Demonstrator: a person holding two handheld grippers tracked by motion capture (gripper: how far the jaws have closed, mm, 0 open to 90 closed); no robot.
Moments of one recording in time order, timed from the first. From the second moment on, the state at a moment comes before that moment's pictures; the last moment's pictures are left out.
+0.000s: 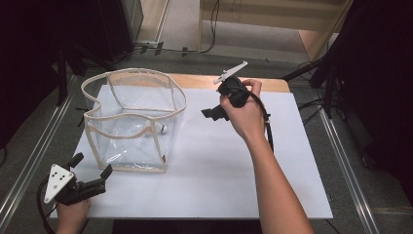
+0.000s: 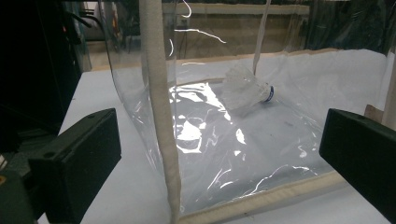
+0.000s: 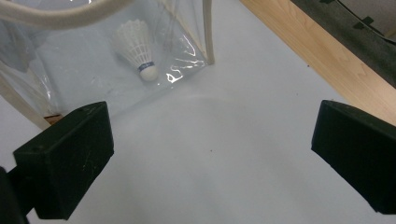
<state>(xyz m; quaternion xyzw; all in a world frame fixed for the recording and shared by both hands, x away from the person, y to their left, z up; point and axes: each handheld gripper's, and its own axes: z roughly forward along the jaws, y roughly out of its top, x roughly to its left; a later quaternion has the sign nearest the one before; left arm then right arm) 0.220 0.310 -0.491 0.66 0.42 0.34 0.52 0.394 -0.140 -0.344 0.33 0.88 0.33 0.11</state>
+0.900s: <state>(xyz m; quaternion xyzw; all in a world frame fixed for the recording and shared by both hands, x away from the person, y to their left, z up) 0.220 0.310 -0.491 0.66 0.42 0.34 0.52 0.377 -0.169 -0.385 0.35 0.87 0.34 0.11</state>
